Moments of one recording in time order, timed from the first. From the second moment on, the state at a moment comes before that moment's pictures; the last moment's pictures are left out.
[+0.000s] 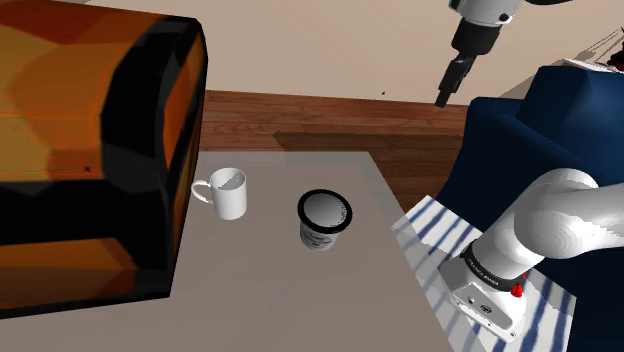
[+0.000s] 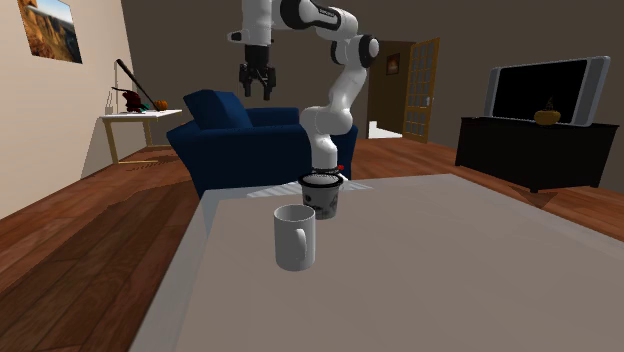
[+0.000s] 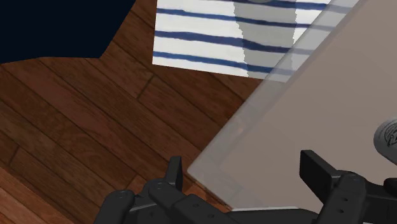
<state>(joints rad) -0.01 -0.79 0.02 -2.38 -0.11 1.57 -0.17</state>
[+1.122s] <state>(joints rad) 0.09 -0.39 0.24 -2.24 0.02 1.81 0.06</state>
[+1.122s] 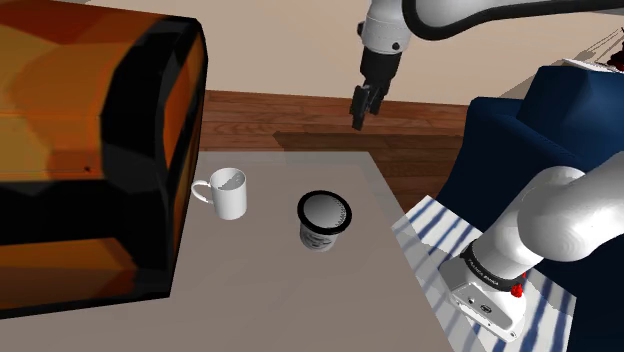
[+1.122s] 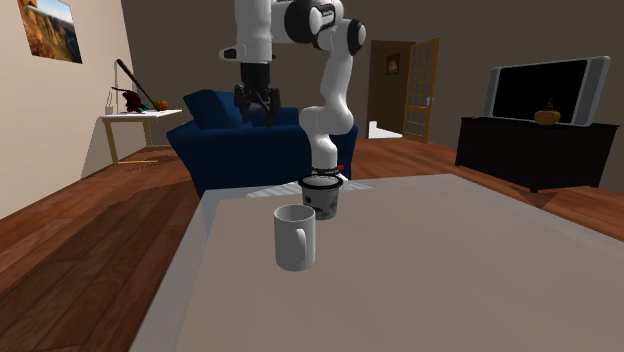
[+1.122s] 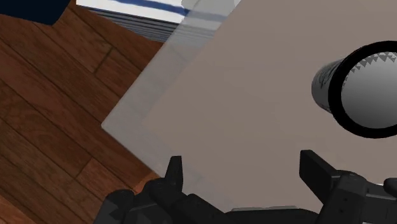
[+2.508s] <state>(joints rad) 0.25 0.34 0.41 -1.65 -0.13 1.90 0.38</state>
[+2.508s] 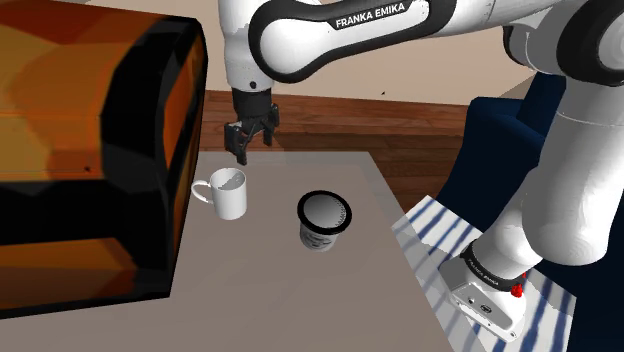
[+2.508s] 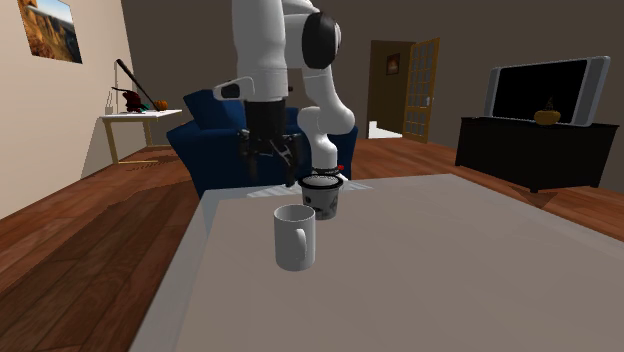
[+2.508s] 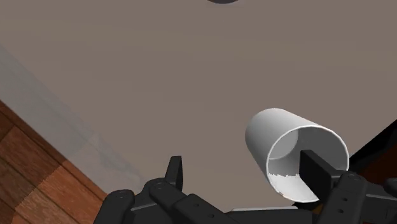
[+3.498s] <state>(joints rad) 0.31 0.50 0.41 -1.56 -0.18 1.96 0.42</state>
